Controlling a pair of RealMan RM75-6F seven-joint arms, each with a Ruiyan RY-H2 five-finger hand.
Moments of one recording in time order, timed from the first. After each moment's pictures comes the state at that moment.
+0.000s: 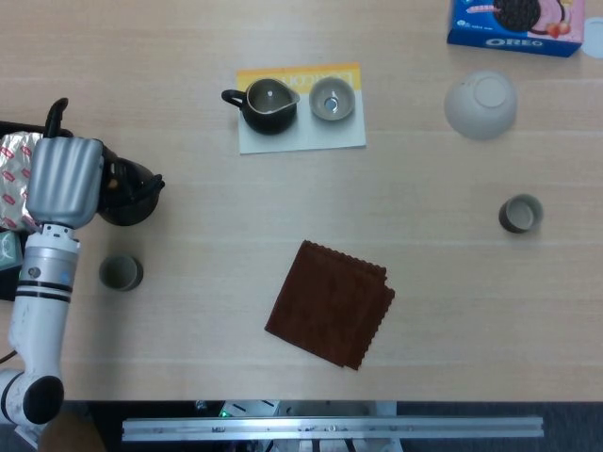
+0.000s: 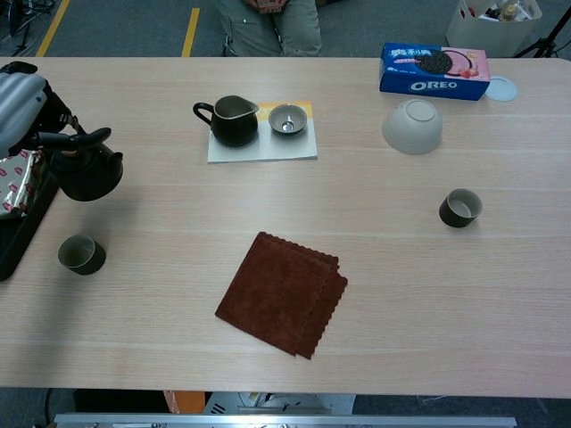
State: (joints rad) left arm -0.44 -1.43 -0.14 -1.60 1.17 1.30 0.44; right arm -0.01 -0.99 0.05 -1.52 -1.48 1.48 0.36
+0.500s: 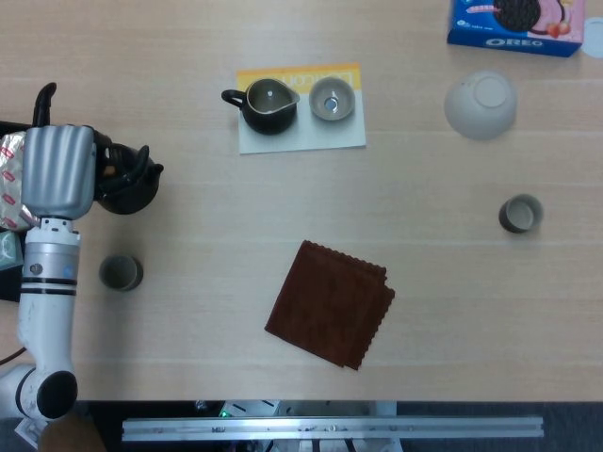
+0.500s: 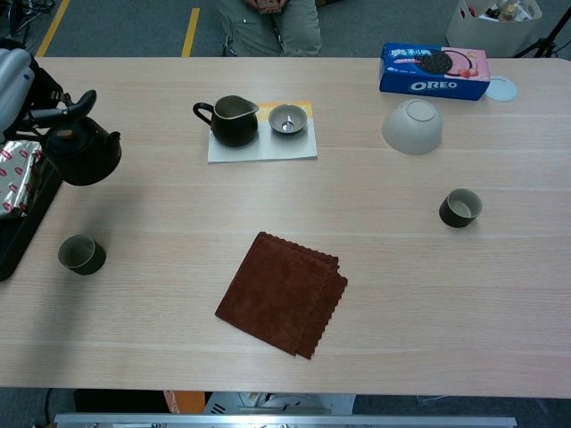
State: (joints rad) left arm -0.43 -1.48 -0.19 -1.58 1.19 1.38 0.44; right arm -0.02 -0.99 0.05 -1.51 -1.47 1.48 0.36
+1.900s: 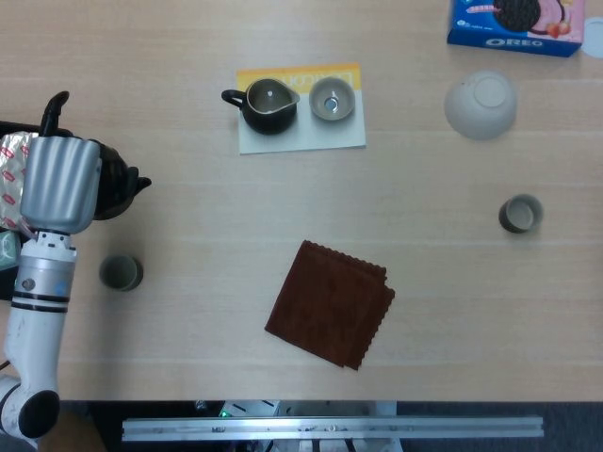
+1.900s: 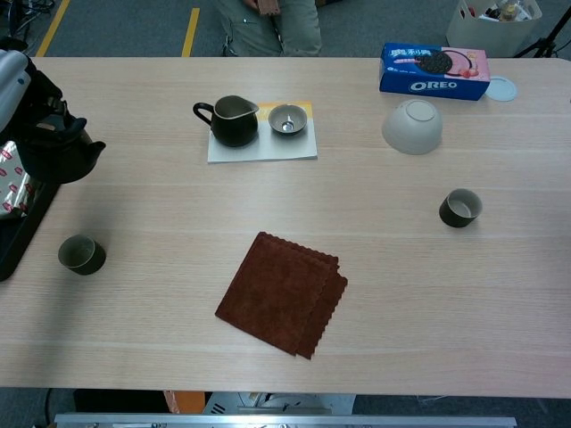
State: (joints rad) left arm -0.40 -1.42 -0.15 -1.63 1.32 1.39 0.39; right arm 0.18 -0.97 0.02 -1.67 -1.67 1.28 0.02
